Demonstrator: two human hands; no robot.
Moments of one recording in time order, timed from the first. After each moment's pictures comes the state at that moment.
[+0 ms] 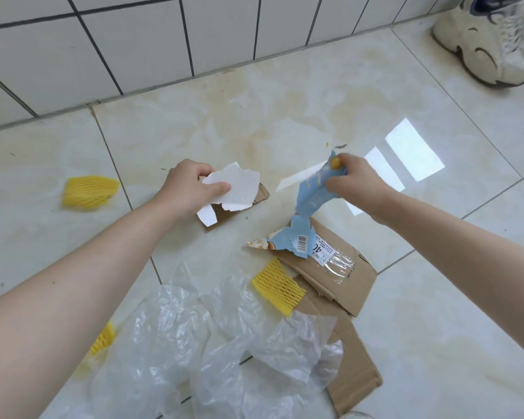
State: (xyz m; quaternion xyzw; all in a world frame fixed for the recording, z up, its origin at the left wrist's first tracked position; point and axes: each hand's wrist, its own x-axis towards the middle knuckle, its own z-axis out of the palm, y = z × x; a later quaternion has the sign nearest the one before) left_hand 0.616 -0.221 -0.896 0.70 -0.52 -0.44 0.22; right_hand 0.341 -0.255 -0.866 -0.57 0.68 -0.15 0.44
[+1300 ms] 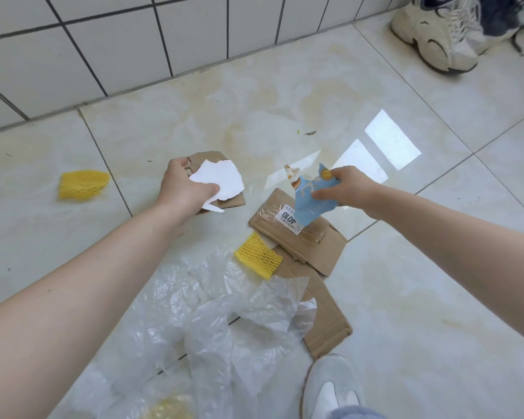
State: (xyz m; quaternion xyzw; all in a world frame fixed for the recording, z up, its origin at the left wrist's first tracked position) left_hand 0.574 -0.168 -0.848 0.73 -0.35 -0.50 0.32; right_hand 0.302 -0.204 -0.839 -0.55 0.71 -0.05 0.44
